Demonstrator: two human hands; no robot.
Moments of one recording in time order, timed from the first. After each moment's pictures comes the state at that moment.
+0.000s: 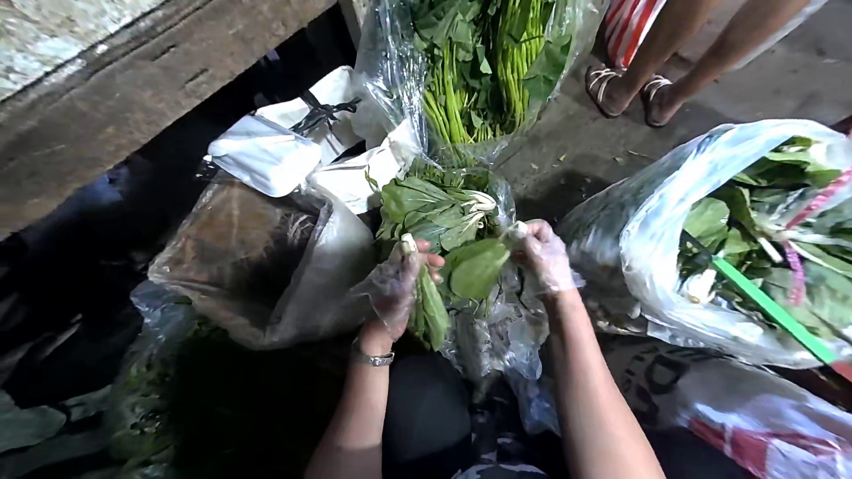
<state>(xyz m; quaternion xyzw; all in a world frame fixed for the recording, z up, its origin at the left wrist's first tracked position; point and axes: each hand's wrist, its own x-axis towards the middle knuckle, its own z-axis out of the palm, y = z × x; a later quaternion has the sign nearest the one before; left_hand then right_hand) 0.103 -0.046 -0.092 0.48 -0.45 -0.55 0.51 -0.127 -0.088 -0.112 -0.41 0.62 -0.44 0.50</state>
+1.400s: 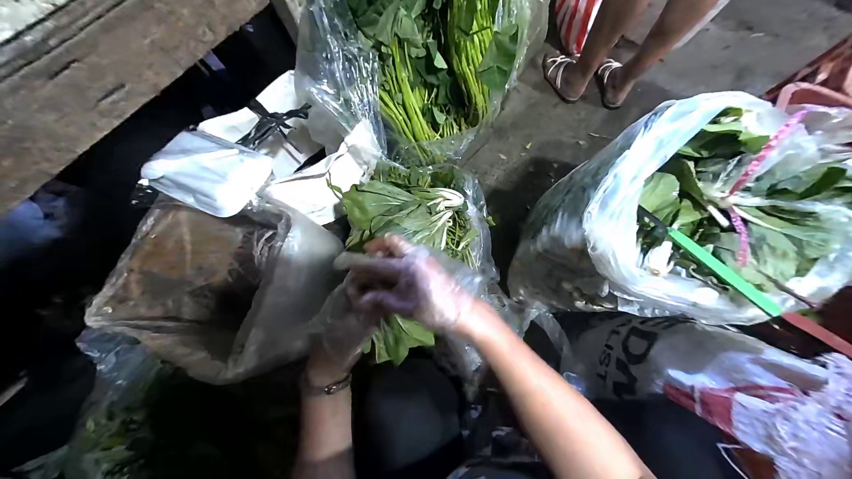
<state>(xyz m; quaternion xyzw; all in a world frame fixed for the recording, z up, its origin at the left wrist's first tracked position) 0.134 -0.027 -0.097 0.45 -0.54 -0.50 0.51 -0.031 -0.073 -0.052 -0.75 0.37 -0.36 0.42</state>
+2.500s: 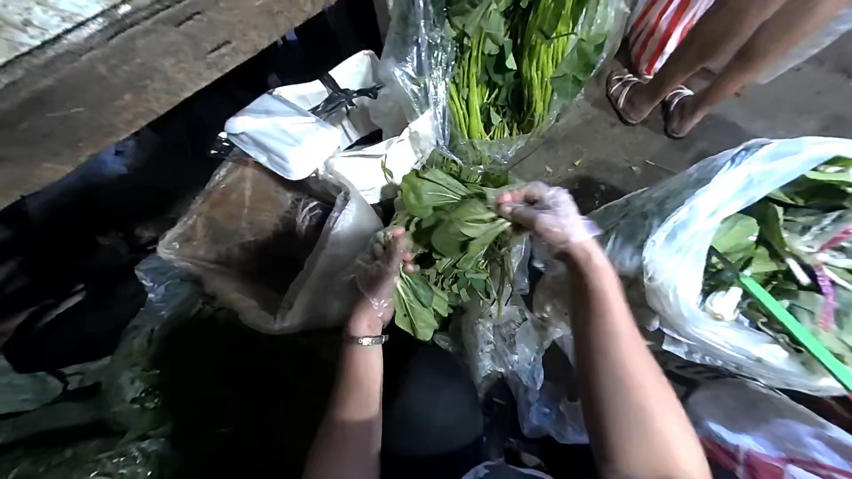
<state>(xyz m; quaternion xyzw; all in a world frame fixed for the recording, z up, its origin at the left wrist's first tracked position) 0.135 -0.057 -0.107 0.59 -0.32 -0.51 0.54 -0.113 -0.146 -0.064 -0.60 0.52 -0.34 0.51</state>
